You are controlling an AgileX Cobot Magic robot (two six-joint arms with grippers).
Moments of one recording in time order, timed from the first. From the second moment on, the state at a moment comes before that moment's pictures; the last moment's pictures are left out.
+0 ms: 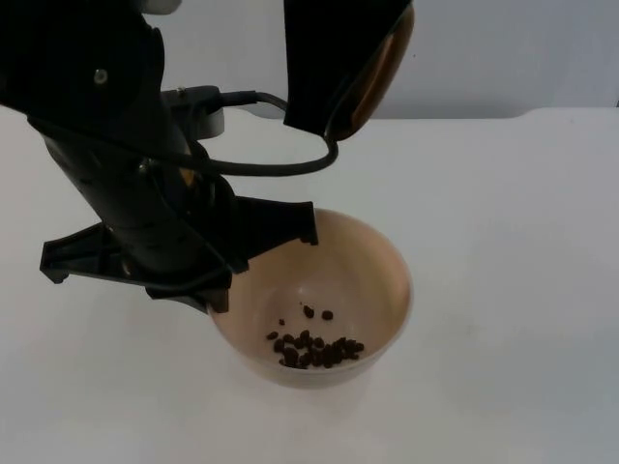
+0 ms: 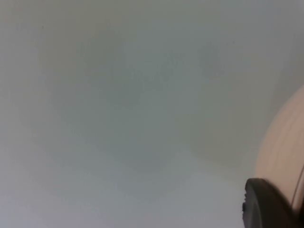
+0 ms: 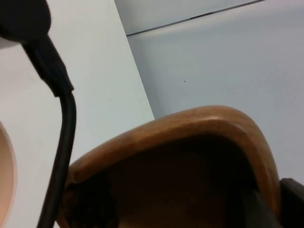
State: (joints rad) right arm 1.20 1.88 -1.57 -1.16 1.22 0.34; left arm -0.65 1.70 -0.91 0.18 0.56 -0.90
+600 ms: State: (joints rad) right arm 1.11 1.84 -1.57 -0.95 1.22 0.34; left arm -0.65 1.70 -0.91 0.18 0.56 -0.90
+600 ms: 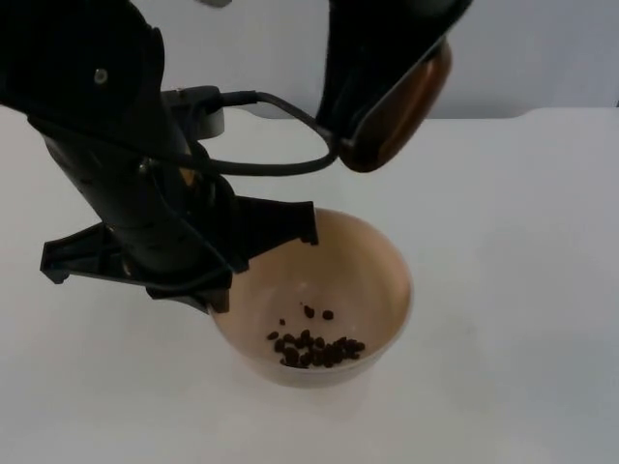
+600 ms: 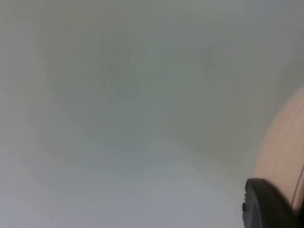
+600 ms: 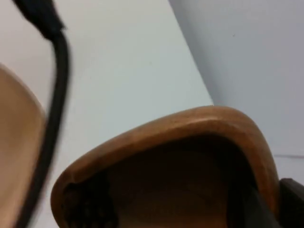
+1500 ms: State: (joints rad) right arm 0.60 1.71 -1.57 -0.07 1.08 0.00; left arm -0.65 1.70 -0.91 0.18 0.56 -0.90
